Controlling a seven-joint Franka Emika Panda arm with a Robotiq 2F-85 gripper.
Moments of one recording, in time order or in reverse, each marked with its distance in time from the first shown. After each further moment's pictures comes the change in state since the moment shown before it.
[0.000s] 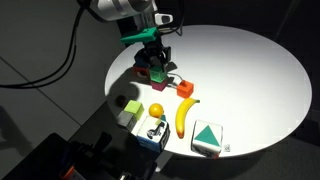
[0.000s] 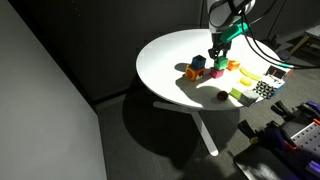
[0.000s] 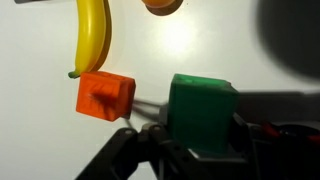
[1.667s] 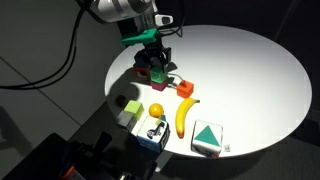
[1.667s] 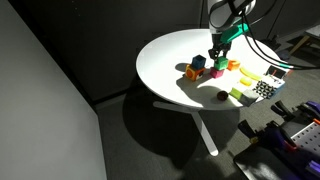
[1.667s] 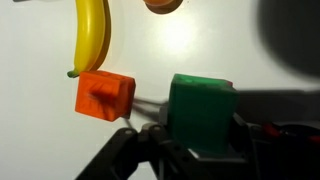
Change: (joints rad) arm 0.000 0.002 -0.002 -0.007 0.000 0.016 0.000
